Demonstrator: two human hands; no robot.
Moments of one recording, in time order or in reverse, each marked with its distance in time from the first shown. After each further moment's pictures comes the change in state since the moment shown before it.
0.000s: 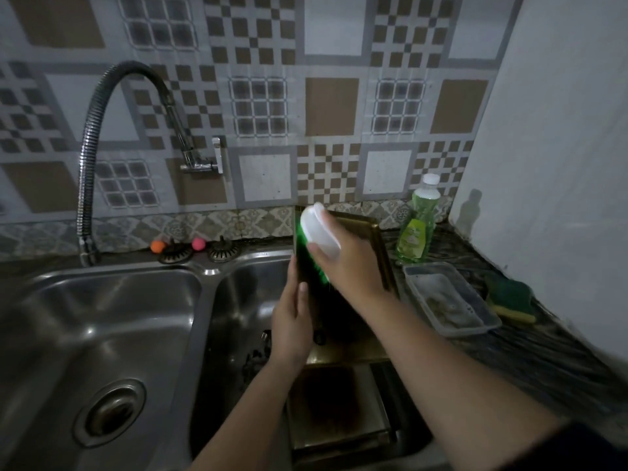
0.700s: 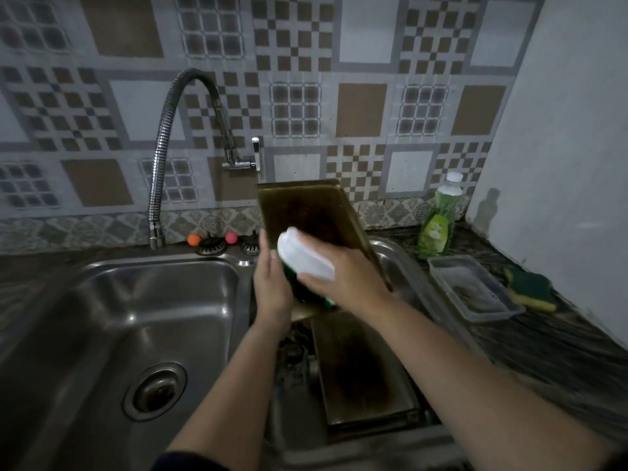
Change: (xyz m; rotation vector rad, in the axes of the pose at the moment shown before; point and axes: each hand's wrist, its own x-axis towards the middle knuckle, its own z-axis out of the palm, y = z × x) left_hand 0.025 0.020 -0.083 -0.188 0.202 -0.018; right_hand -0.043 -0.067 0.012 0.024 -0.249 -0.188
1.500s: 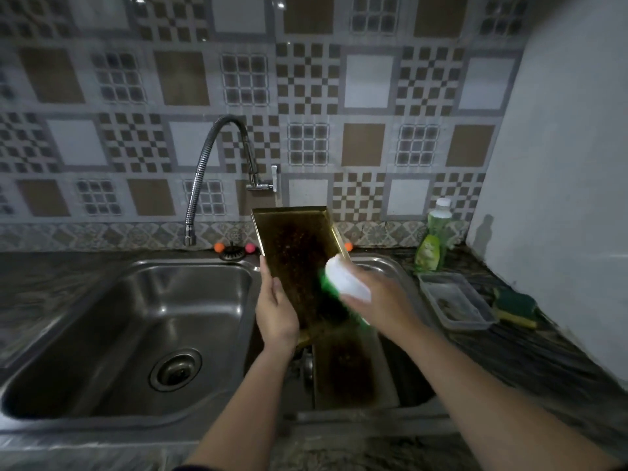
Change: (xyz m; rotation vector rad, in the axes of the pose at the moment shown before) left_hand -0.095 0.036 0.020 0.251 0.254 0.091; right_hand -0.075 0.030 -0.046 -0.042 -0.018 0.058
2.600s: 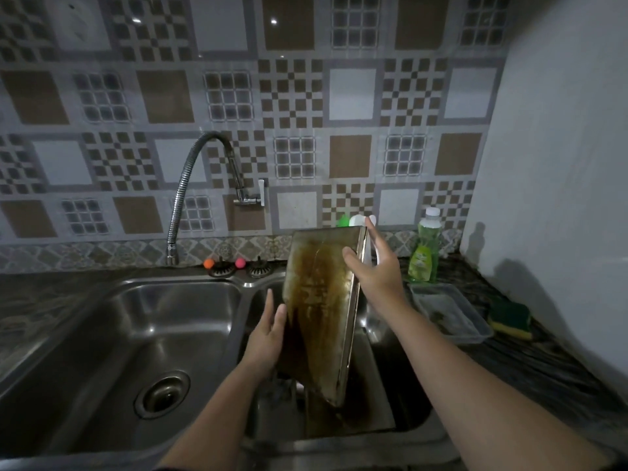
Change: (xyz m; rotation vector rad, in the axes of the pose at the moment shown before) left_hand 0.015 -0.023 -0.009 0.328 -0.436 -0.187; right_hand 0.040 -0.011 -0.030 0.746 0.358 0.205
